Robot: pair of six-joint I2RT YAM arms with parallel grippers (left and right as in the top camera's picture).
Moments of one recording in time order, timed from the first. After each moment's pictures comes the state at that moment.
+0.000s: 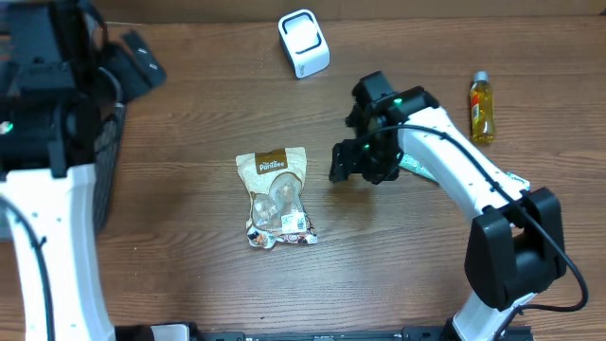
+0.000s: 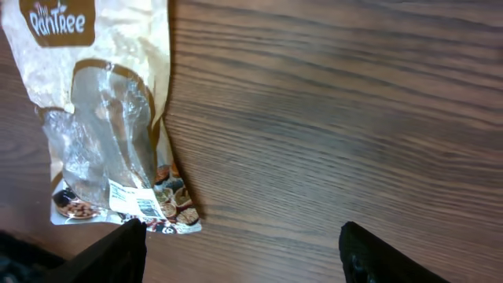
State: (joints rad) left arm 0.03 1.53 1.99 -1.27 -0.08 -0.46; right arm 0.40 1.87 1.49 -1.13 -0.32 0.29
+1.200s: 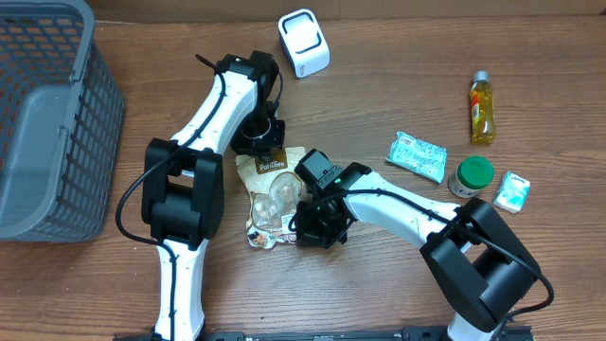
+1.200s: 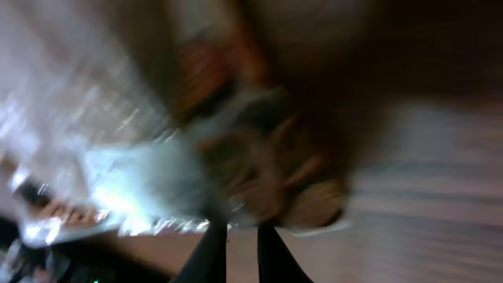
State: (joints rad) left arm -0.29 2.29 1.89 -1.32 0.15 -0.20; right arm 0.73 1.87 1.11 -0.70 -0.45 0.88
